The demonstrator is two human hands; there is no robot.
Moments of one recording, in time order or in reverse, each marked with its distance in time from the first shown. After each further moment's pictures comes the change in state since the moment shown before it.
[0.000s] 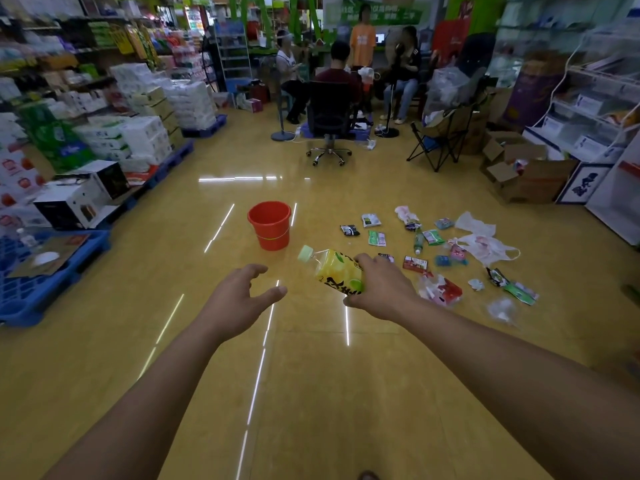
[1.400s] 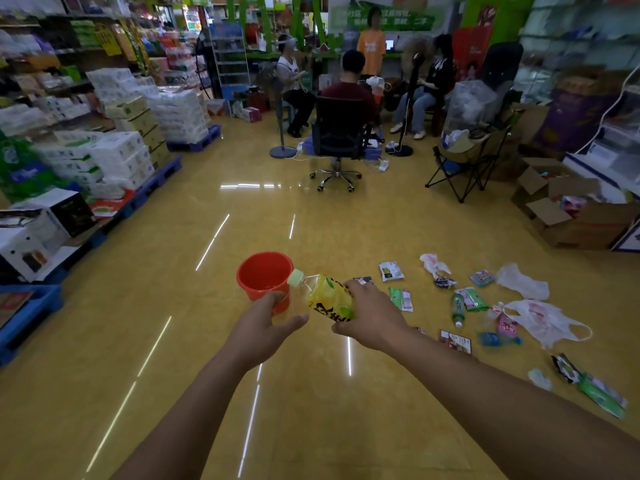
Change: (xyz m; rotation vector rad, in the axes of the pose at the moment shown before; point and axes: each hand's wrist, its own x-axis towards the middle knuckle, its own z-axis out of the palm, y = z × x) left_hand 0.551 -0.037 0.012 -0.168 -0.069 -0.037; right_hand 0.551 -0.021 0.012 0.091 -0.058 0.006
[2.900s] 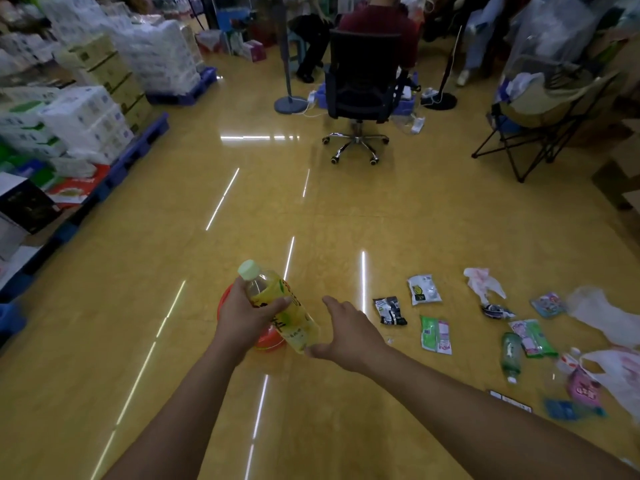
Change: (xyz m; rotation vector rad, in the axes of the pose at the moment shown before) left_hand 0.520 -0.031 0.024 -0.374 0.193 -0.275; right_hand 0.492 0.062 0.034 0.130 -0.319 0.004
